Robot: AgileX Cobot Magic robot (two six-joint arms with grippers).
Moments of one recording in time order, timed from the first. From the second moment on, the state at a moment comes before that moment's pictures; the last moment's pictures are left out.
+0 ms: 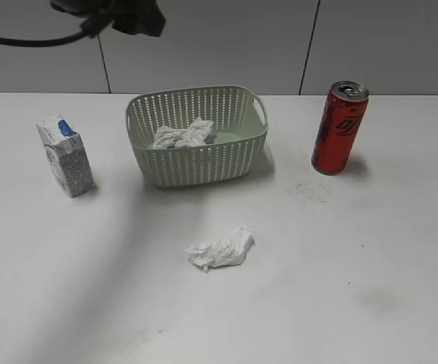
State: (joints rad) left arm -0.36 1.66 -1.50 -0.32 0.78 0.33; right arm 0.07 0.24 -0.43 0.09 0.94 -0.13
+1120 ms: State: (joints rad) left arm 0.04 1.07 -0.97 -0.15 1.18 0.27; right arm 0.56 1.56 -1.13 0.23 0.78 -0.33
